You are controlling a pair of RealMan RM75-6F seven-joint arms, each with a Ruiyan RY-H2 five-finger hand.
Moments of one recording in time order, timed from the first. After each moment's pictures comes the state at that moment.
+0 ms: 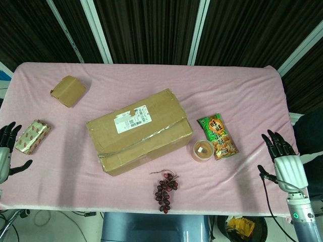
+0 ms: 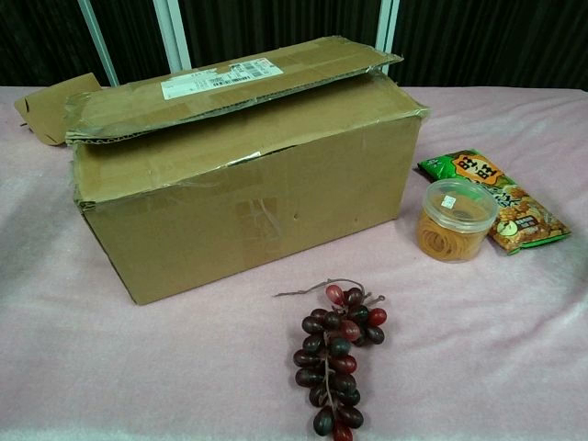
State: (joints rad) left arm -0.16 -1.14 -0.11 -1.54 1.41 1.45 0.03; right arm 0.17 -1.24 0.09 -1.47 -1.59 1.55 -0.02
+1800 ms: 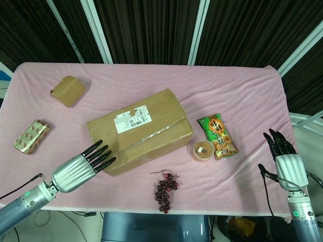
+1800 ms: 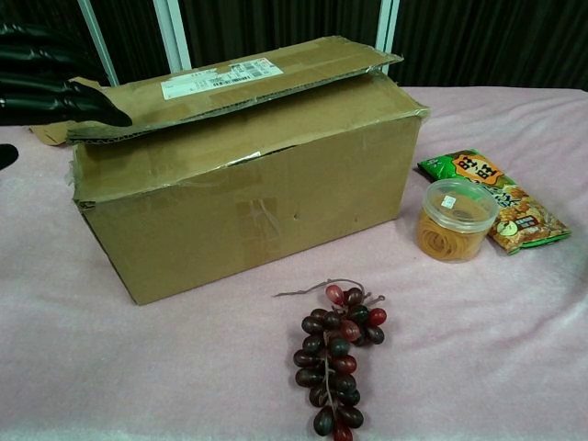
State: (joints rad) left arm -0.51 -0.93 -0.02 -1.87 1.94 1.04 0.52; right arm 0.17 -1.25 0.10 -1.47 -1.56 1.53 0.00
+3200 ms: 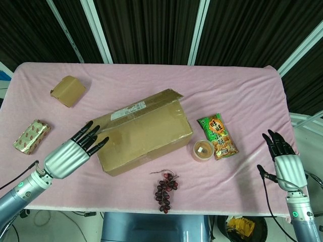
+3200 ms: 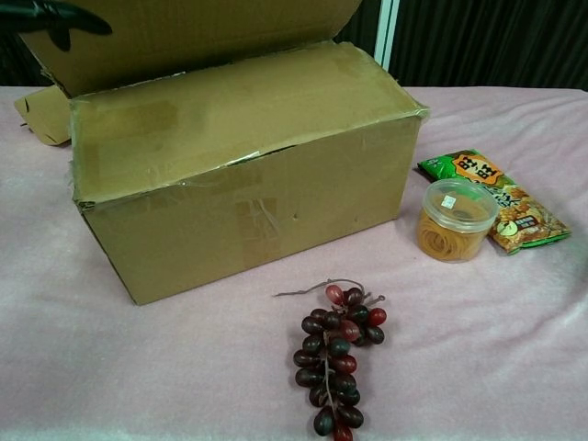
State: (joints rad) left arm -0.49 -0.94 -0.11 -1.81 1.85 1.16 0.70; right arm 0.17 -1.24 0.10 -1.48 -1.56 1.51 0.00
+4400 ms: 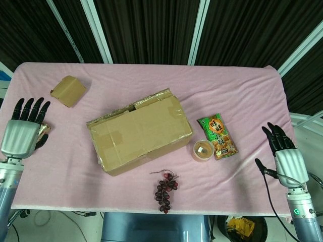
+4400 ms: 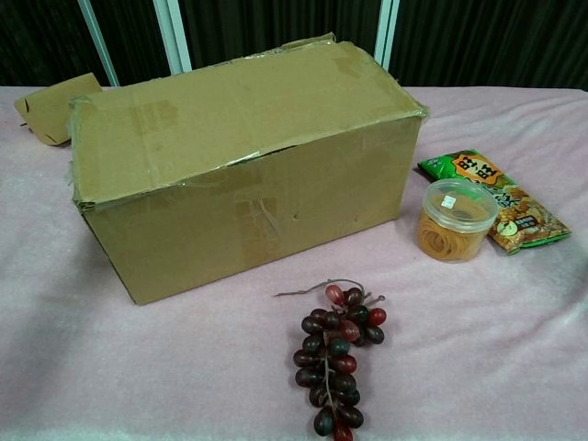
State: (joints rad) left arm -0.34 -1.06 -0.20 -1.79 1.35 1.37 0.51; right arm 0.20 -1.14 0.14 -1.68 -1.55 1.49 -0.02
